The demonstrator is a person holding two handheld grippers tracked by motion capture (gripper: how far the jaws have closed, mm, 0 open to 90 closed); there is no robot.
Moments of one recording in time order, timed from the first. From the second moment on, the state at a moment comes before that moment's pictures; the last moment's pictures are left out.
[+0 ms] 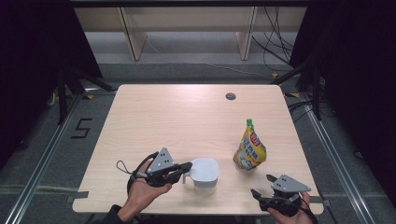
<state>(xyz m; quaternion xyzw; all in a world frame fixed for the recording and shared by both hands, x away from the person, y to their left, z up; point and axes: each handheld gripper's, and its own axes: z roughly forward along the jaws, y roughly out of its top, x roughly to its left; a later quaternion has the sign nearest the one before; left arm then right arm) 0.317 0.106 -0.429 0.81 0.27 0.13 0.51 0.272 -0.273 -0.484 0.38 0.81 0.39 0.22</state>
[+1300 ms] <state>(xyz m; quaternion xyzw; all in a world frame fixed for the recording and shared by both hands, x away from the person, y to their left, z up) 0.318 0.111 -0.435 0.80 0.27 0.13 0.52 0.267 -0.248 -0.470 0.29 0.81 0.46 0.20</state>
